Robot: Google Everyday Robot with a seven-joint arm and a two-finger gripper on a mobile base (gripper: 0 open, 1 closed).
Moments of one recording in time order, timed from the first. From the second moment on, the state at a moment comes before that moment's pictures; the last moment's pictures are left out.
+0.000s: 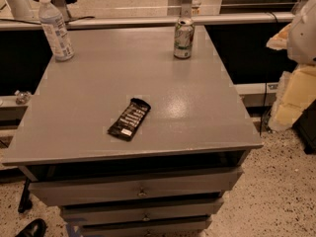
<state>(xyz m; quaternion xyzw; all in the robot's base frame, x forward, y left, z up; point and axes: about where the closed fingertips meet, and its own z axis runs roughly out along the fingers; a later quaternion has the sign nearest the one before) 0.438 -0.217 0.976 -0.60 0.78 -0.03 0.16</state>
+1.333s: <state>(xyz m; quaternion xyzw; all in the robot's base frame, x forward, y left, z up) 0.460 -0.137 0.940 -0.58 0.77 0.09 0.26</state>
